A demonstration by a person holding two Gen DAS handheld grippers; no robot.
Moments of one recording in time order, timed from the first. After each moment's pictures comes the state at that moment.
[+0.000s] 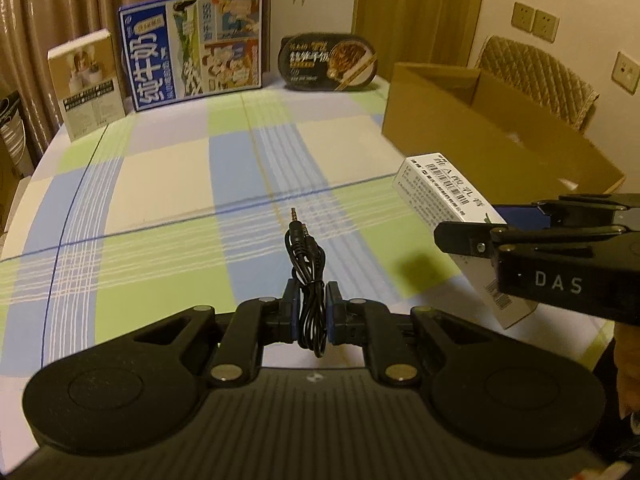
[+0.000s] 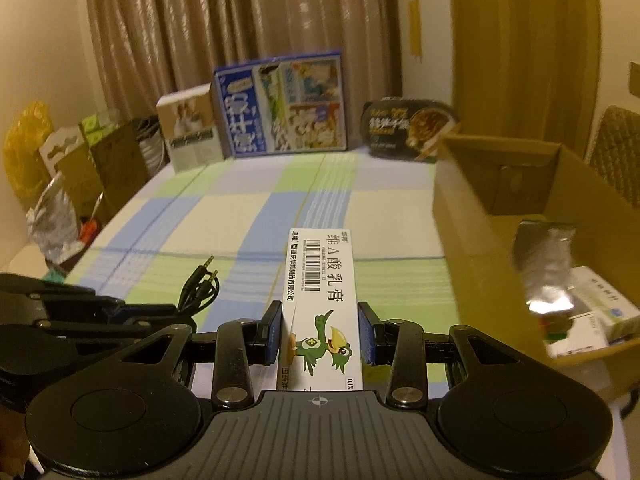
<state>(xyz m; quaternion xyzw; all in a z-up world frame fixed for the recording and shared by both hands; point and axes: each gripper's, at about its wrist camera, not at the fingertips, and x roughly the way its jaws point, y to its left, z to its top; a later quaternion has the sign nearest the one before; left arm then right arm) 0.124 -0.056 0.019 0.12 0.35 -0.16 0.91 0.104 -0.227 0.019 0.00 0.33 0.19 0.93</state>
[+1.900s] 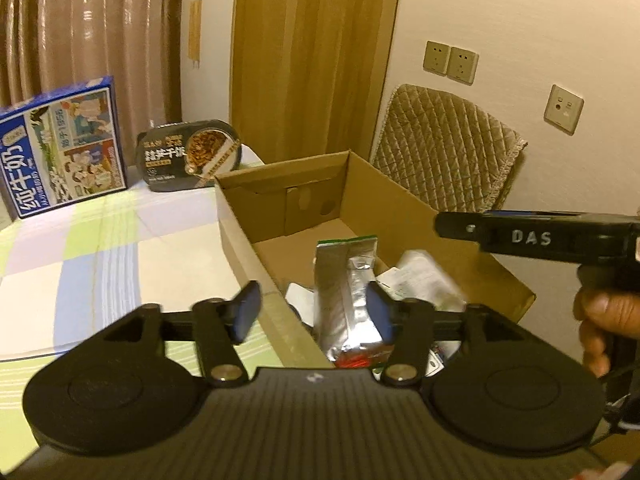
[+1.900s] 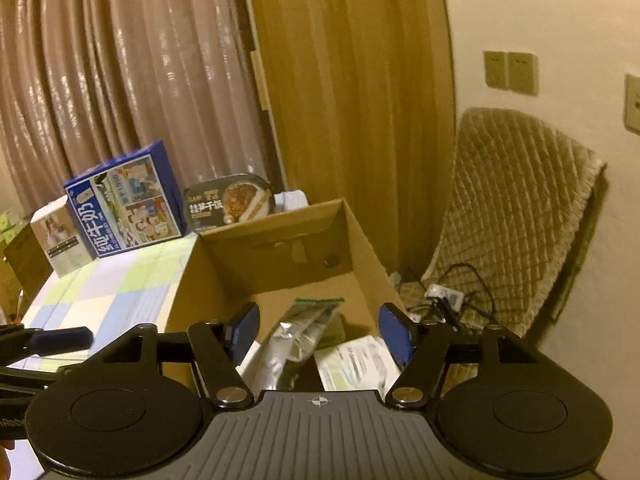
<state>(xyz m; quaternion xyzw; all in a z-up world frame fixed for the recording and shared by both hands) 0.147 -0.275 0.064 0.11 0.29 -0.24 0.92 0.169 -0.451 0.073 0.07 0.29 0.06 0.95</state>
